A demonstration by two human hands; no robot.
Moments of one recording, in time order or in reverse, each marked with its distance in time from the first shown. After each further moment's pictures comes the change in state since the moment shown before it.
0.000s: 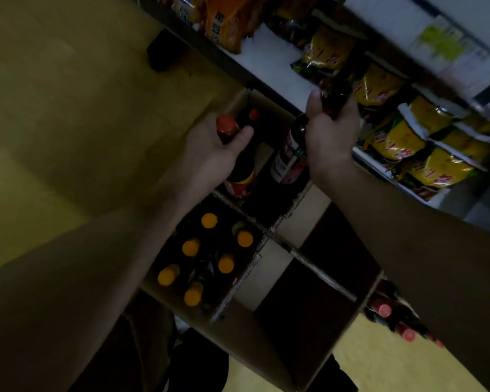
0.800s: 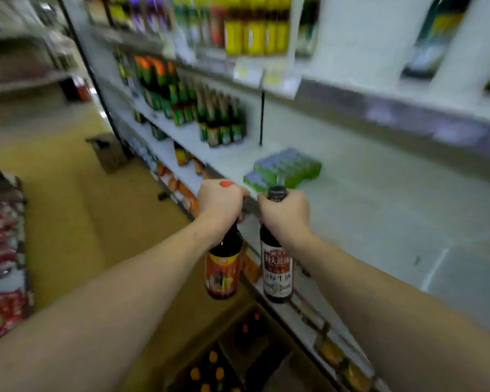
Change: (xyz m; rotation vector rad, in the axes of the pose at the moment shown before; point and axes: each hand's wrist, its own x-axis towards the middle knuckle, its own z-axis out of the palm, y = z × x) left_hand -0.269 0.516 -0.203 -0.279 0.489 0.249; right_hand -0.178 -0.539 -0.151 -0.146 -0.348 -0.438
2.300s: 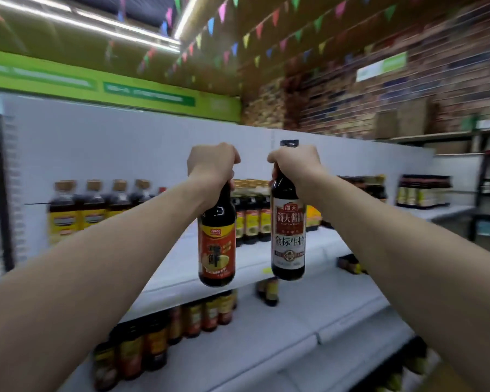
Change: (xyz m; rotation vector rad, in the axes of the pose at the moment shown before) left_hand -0.761 0.456 0.263 -0.542 -1.266 0.468; right_hand -0.586 -0.168 -0.792 -0.033 1.326 -0.036
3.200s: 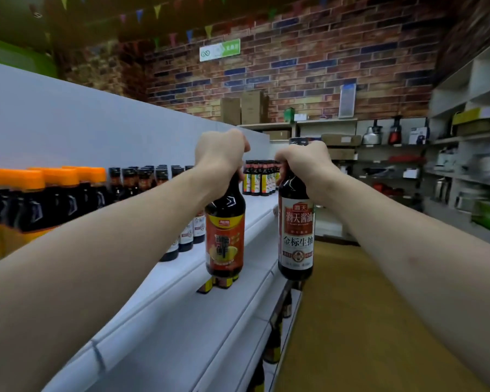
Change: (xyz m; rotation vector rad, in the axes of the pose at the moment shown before) left_hand 0.132 -0.128 0.584 -0.169 -0.580 -0.063; right_hand 0.324 0.202 -0.401 -0.306 0.547 0.064
